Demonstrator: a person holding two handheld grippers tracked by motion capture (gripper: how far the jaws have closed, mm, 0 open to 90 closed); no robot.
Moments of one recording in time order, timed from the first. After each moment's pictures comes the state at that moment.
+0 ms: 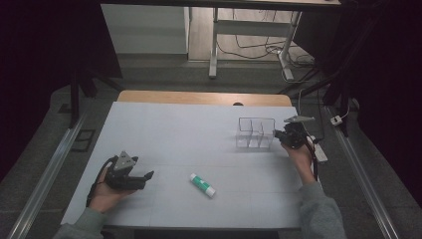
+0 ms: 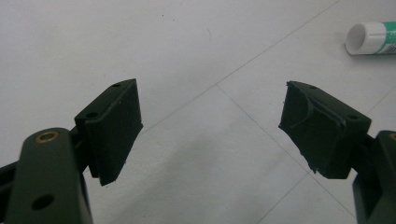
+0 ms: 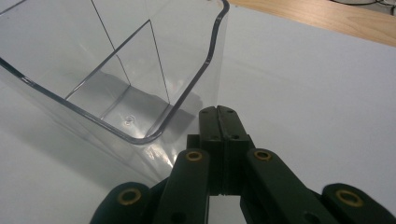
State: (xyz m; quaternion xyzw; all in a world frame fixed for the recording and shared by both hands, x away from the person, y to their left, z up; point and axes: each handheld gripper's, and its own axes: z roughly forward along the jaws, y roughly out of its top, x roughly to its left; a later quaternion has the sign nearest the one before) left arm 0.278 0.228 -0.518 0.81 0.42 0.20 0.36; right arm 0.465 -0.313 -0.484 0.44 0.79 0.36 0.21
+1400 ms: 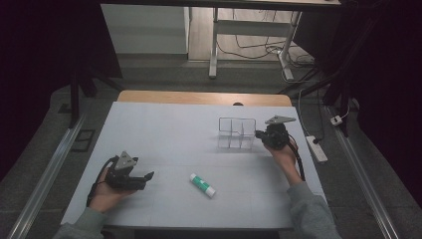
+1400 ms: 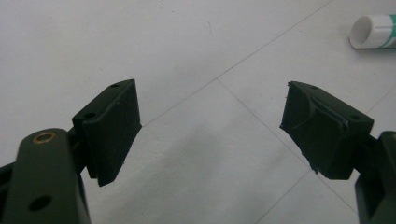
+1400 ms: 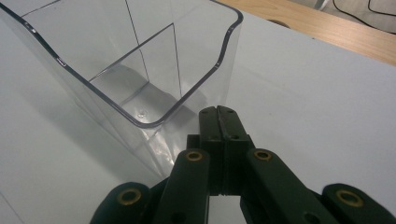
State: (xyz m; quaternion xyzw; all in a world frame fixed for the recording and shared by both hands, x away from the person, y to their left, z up) left arm 0.280 0.227 -0.520 0.81 0.42 0.20 0.36; right arm 0.458 -0.257 -0.486 0.38 0.82 0.38 0.20
